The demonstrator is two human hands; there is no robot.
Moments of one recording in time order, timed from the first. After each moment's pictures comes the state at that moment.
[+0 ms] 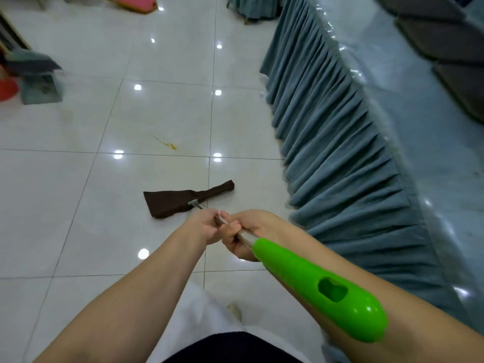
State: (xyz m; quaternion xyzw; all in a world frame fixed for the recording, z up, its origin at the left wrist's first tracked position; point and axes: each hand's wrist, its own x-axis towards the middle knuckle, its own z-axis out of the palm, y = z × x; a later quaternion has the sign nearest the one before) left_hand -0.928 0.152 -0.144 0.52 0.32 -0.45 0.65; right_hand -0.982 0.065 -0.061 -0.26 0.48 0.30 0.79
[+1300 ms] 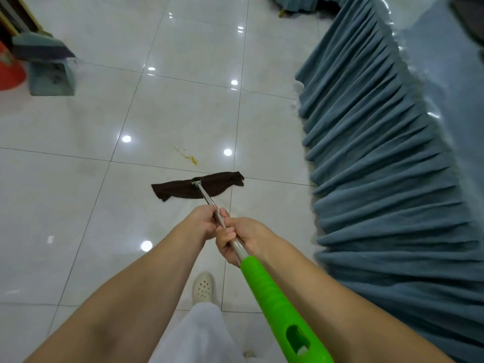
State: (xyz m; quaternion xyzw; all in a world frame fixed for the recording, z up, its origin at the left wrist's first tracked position) left_hand -0.605 0.219 -0.224 0.33 0.45 -0.45 0.70; right_hand -0.669 0.143 -0.125 -0.21 0.53 0.27 0.77
